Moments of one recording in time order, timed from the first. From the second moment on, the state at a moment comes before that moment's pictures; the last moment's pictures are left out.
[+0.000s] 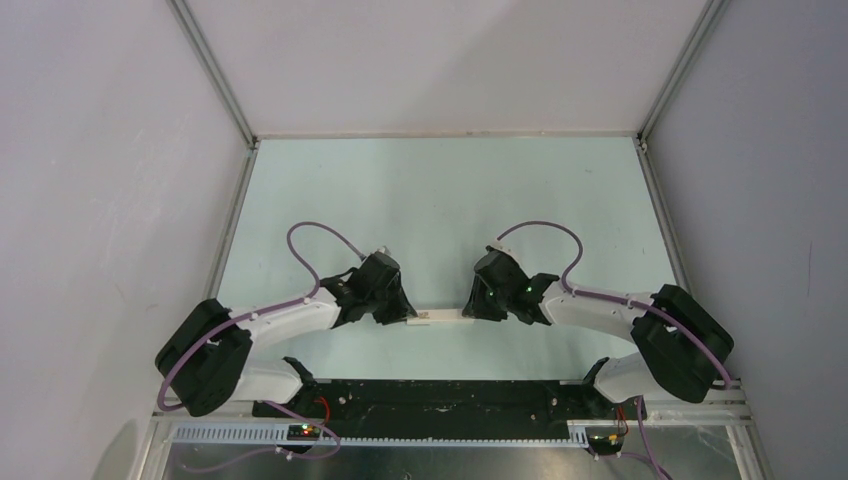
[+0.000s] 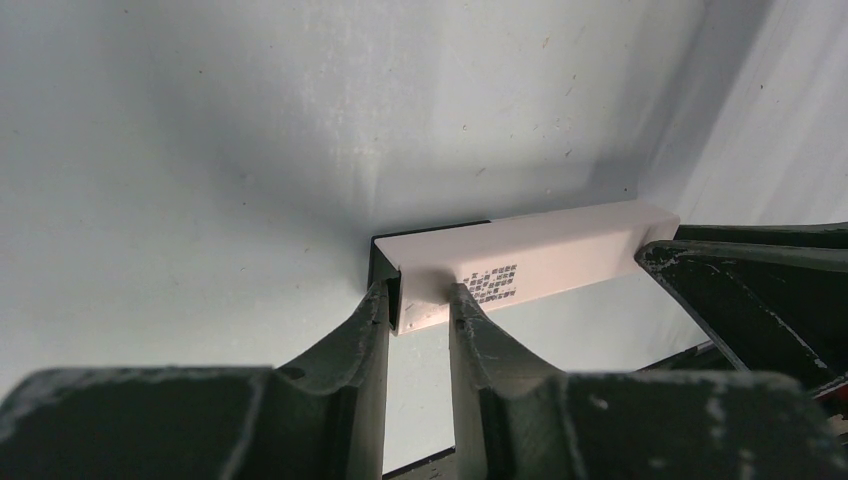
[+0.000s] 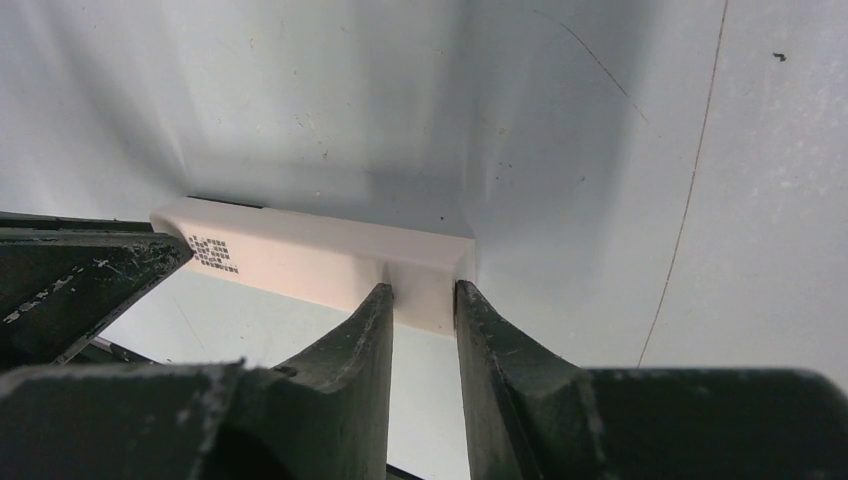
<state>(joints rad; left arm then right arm) -0.76 1.31 0.56 -0.25 0.04 -1.02 0.85 1.43 0.67 -0.22 0.04 0.94</state>
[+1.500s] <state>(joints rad) -0.76 1.30 0.58 -0.35 0.05 -1.05 1.01 1.51 0.66 -0.03 0.44 1.01</state>
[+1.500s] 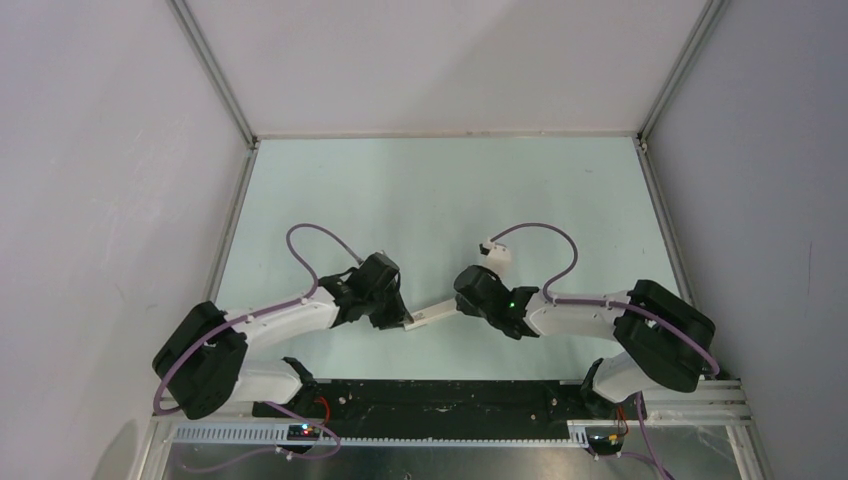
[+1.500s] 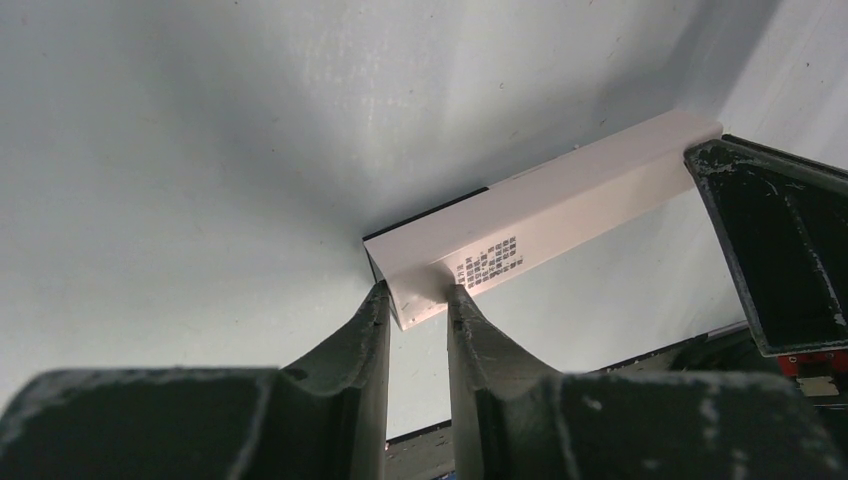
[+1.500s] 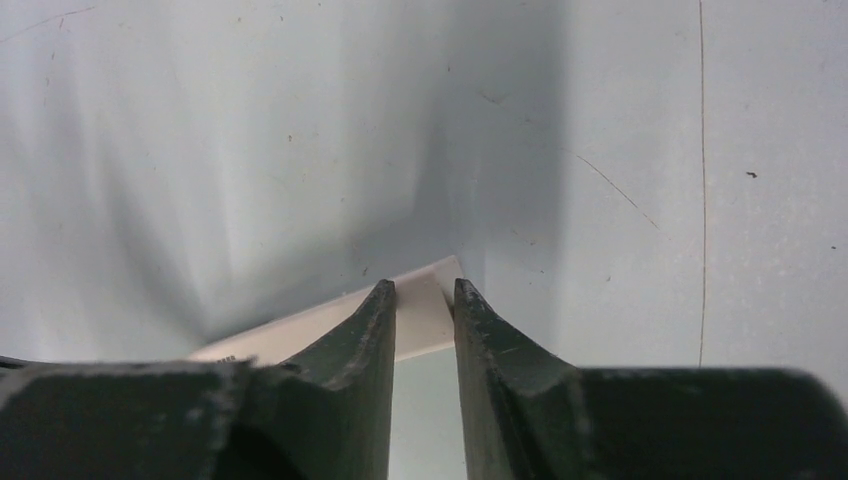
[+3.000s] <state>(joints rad) -0.48 0.76 0.71 -0.62 -0.18 -0.75 0.93 1.62 0.96 -0.37 -0.27 -0.37</state>
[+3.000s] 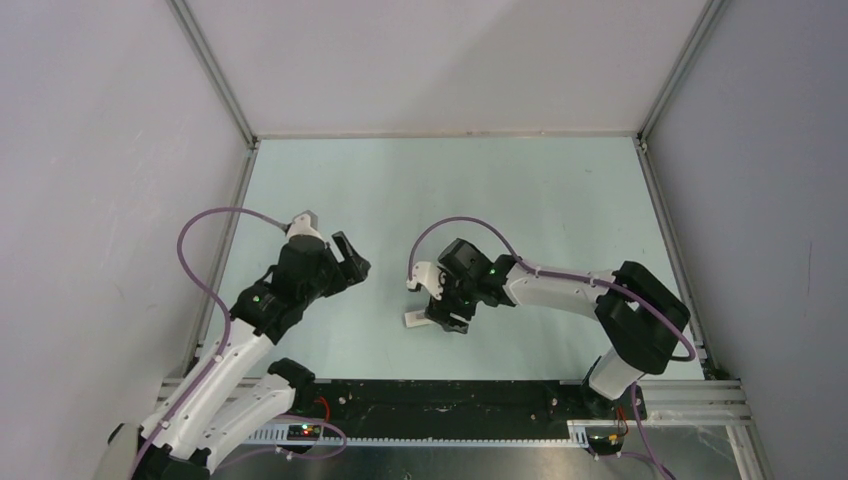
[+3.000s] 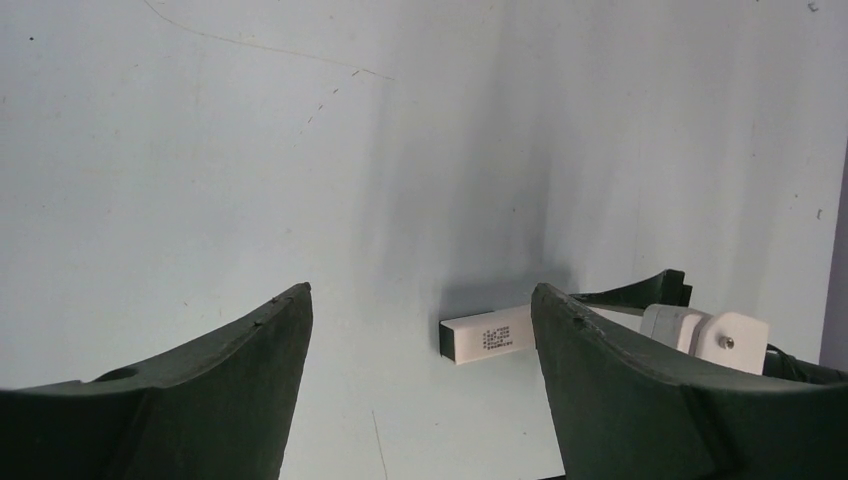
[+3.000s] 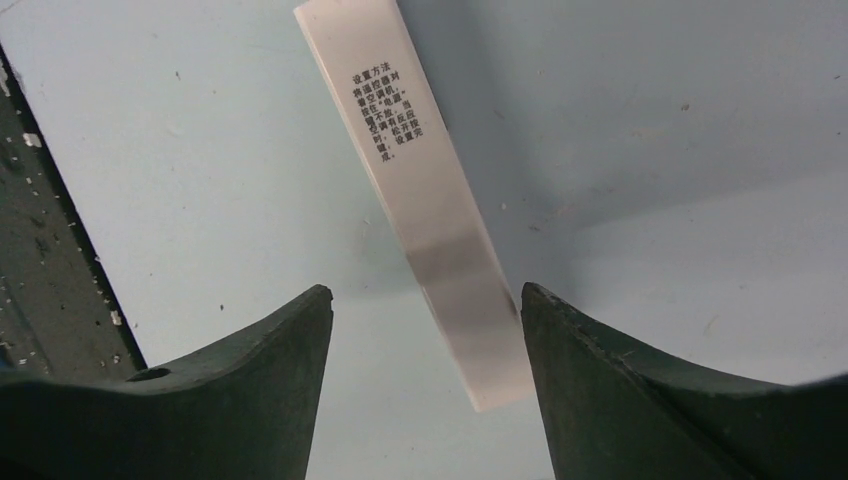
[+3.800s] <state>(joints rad) -0.40 0.76 0.71 -0.63 -0.11 -0.72 0.90 1.67 0.96 -0.32 -0.25 -0.32</state>
